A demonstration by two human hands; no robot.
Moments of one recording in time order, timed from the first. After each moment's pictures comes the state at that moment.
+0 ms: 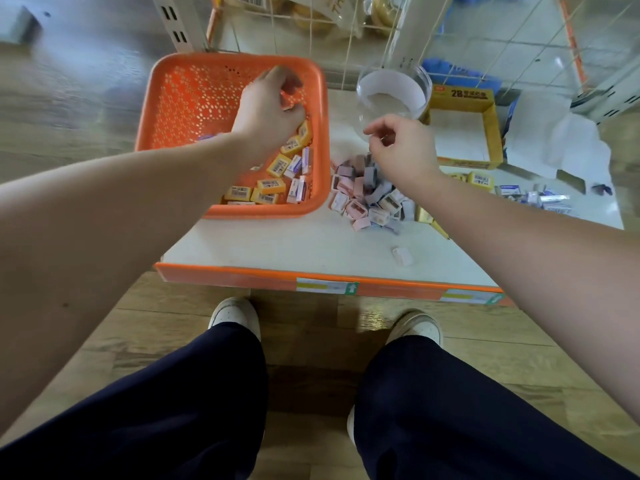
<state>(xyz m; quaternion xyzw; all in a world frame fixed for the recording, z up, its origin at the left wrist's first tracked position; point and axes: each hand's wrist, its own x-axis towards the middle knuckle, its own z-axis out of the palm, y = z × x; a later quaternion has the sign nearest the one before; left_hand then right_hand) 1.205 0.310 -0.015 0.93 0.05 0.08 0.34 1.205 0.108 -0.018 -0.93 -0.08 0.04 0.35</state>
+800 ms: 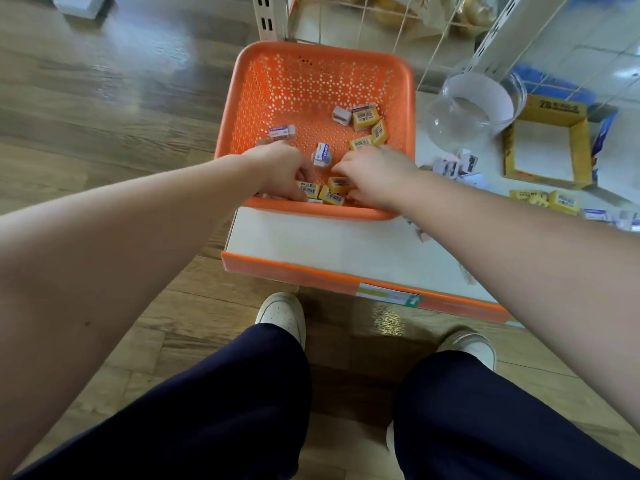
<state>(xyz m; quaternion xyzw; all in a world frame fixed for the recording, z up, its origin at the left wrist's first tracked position) 1.160 0.404 -0.053 0.96 -0.06 -0.26 0.10 1.195 0.226 -0.041 -0.88 -0.43 0.15 -0.09</state>
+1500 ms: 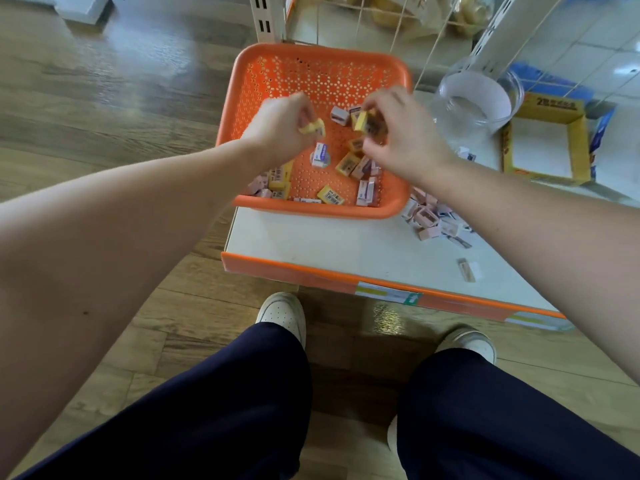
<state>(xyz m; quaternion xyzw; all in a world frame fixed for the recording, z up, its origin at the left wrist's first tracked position) 1.176 0.391 -0.030 0.95 0.07 -0.03 0.30 1.211 0.196 -0.014 -0.92 -0.32 0.02 0.22</state>
